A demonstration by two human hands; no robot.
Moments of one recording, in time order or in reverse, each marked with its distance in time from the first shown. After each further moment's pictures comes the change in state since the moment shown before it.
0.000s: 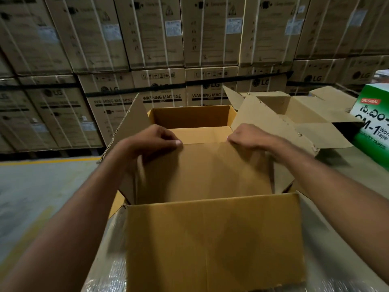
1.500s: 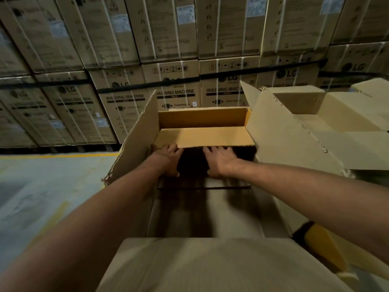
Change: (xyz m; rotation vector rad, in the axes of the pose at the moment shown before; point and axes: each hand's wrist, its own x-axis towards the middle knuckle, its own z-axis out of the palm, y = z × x) left_hand 0.179 -0.076 0.038 0.954 -0.145 -0.327; right_hand 0.164 -0.014 0.108 -0.573 -0.083 -0.171
